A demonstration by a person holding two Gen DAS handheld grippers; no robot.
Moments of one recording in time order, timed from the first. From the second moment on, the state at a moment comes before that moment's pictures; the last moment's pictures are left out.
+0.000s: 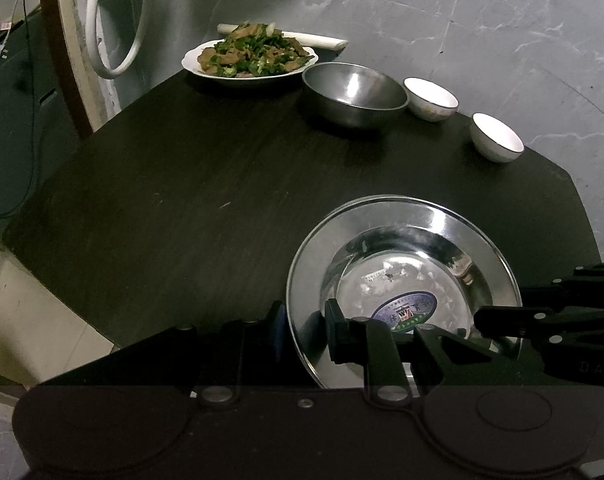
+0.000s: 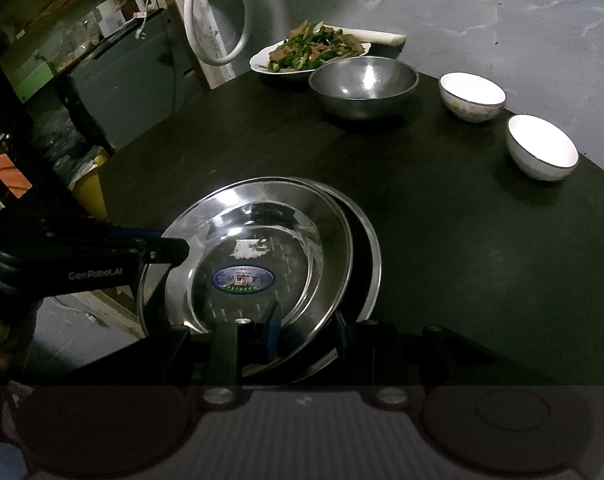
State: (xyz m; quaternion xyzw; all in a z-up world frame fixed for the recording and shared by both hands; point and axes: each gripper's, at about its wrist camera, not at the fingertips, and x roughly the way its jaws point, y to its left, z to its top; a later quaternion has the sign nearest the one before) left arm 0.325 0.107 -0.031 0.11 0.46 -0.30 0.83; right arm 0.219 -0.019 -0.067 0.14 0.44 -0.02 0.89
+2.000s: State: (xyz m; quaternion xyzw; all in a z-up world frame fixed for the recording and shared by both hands) left arm 0.446 0.058 -0.020 0.07 0.41 -0.31 0.85; right arm 0.243 -0.071 -0.061 0.19 0.37 -0.17 0.89
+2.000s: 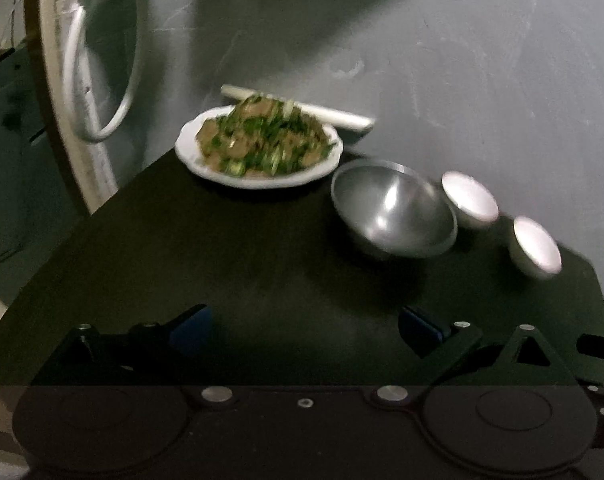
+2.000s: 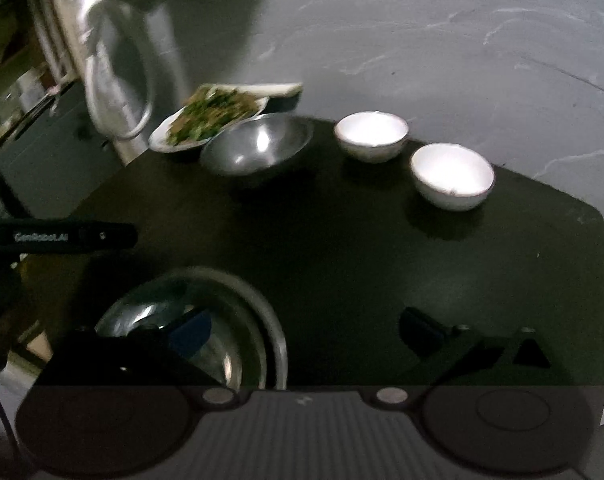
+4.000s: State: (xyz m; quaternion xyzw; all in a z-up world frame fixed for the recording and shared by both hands) left arm 0.452 -0.009 -0.024 0.01 0.44 -0.41 0.80; right arm 0.325 -0.134 -0.076 0.24 0.37 -0.18 0.88
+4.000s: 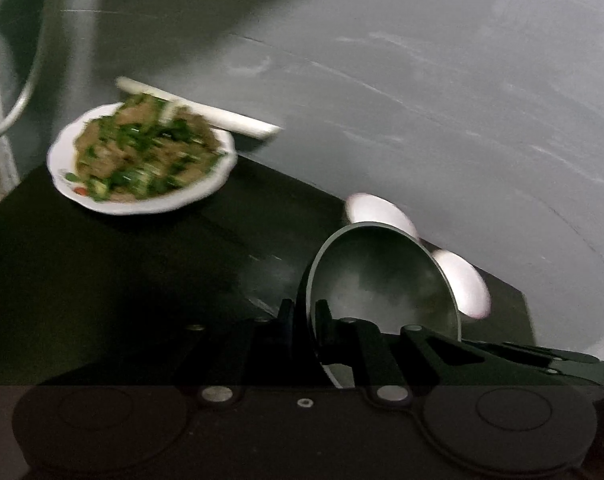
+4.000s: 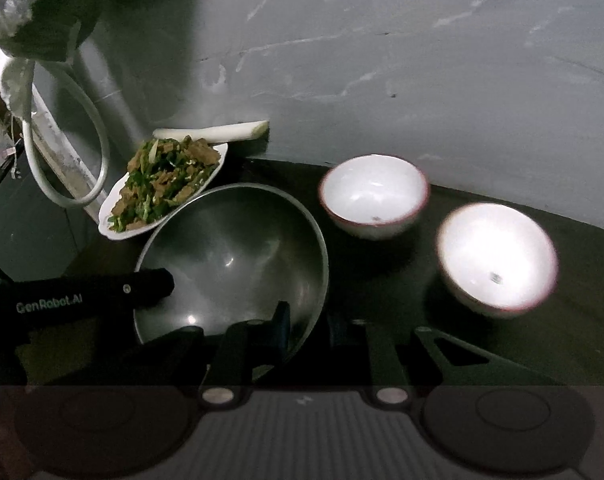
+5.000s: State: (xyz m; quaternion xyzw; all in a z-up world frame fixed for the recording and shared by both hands) left arm 0.273 -0.010 -0.047 0.14 0.50 -0.52 0.68; right arm 0.090 -0.096 -0.075 0.29 0.44 -0.23 0.82
